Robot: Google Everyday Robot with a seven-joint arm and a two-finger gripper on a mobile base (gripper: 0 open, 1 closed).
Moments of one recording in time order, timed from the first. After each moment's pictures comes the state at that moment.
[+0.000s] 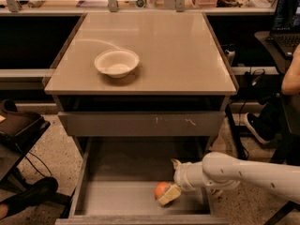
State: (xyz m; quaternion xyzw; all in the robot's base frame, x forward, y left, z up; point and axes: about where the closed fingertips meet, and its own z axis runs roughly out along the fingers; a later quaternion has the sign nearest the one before) arm 0.481 -0.069 0.434 -0.50 0.78 0.23 0.29
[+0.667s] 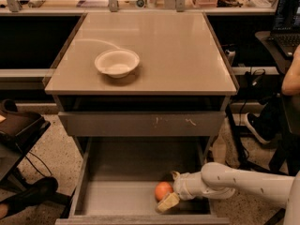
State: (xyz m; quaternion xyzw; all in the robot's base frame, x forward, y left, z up) arm 0.471 -0.062 0.361 -0.46 0.80 0.30 0.26
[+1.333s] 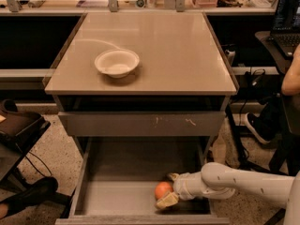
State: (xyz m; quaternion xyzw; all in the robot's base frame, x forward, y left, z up) arm 0.471 -0.062 0.361 -0.46 0.80 0.30 0.26
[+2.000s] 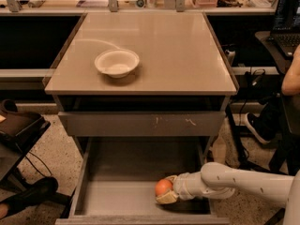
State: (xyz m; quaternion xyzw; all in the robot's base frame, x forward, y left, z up) arm 0.471 -0.062 0.362 -0.46 0.80 0.29 0.26
